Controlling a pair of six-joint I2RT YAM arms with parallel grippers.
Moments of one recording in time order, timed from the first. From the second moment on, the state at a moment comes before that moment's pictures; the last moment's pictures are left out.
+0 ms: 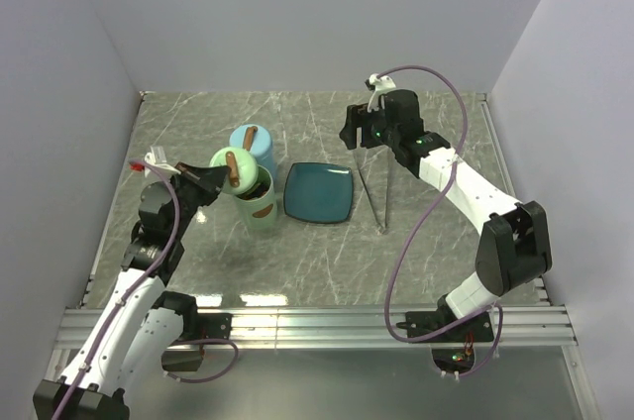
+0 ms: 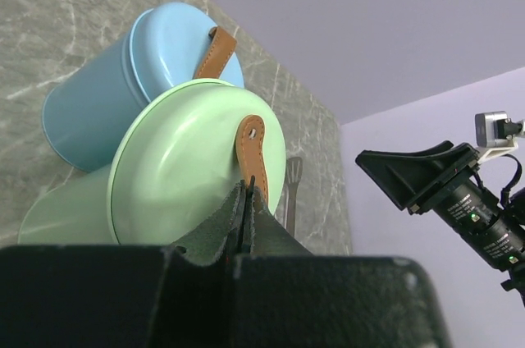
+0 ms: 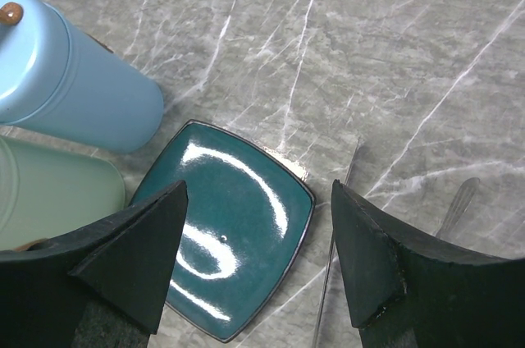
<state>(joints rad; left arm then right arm) -0.20 0.65 0.52 0.01 0.03 -0.96 0.40 1.56 1.25 -0.15 -0.15 0.17</state>
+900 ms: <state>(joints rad) -0.27 0.82 0.46 0.14 0.04 -0.99 0.40 1.56 1.25 -0.15 -0.15 0.17</state>
